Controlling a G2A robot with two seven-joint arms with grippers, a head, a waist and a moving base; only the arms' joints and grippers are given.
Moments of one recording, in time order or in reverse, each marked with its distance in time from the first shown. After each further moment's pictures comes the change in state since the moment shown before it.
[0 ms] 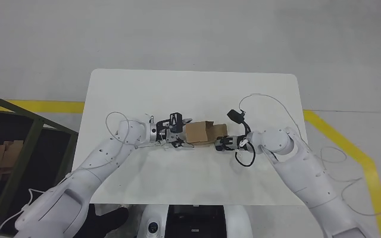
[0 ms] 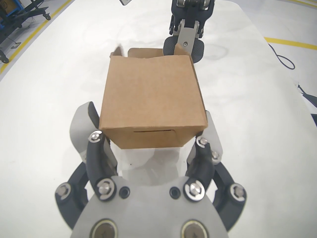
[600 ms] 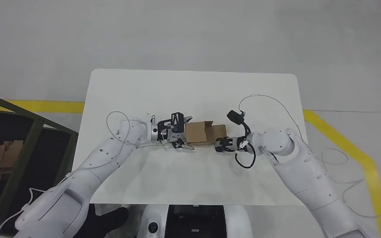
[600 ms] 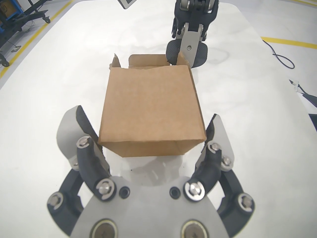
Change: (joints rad) left arm -0.004 -0.001 0.007 -0.017 -0.004 -0.003 -0.009; right arm -0.013 0.003 0.006 -0.031 -0.008 0.014 0.009
